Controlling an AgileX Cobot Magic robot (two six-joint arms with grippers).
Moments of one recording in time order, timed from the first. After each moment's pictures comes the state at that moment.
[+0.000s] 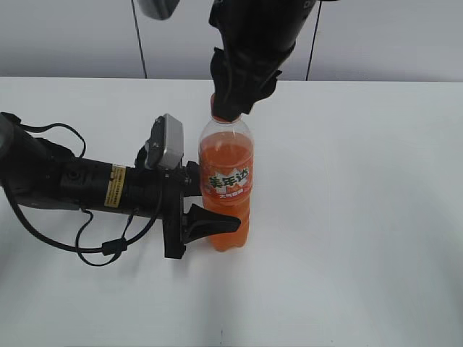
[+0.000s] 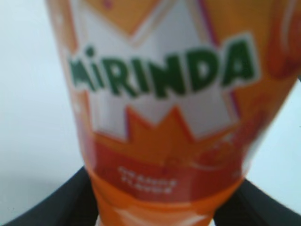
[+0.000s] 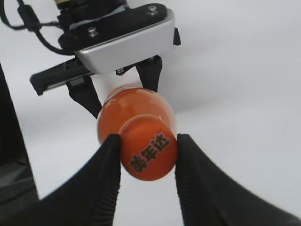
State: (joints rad) left arm -0.34 2.15 -0.93 1.36 -1.03 -0.49; right arm 0.75 1.84 -1.74 0.08 1.21 -0.73
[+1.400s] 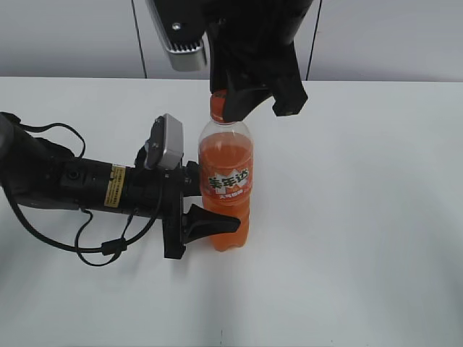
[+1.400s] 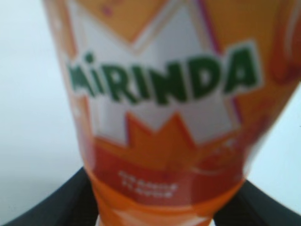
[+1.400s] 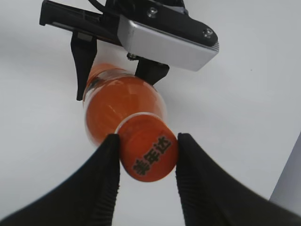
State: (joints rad) left arm -0.34 2.15 -0.93 1.36 -1.04 -0.49; right arm 0.75 1.85 -1.75 0.10 1.21 -1.32
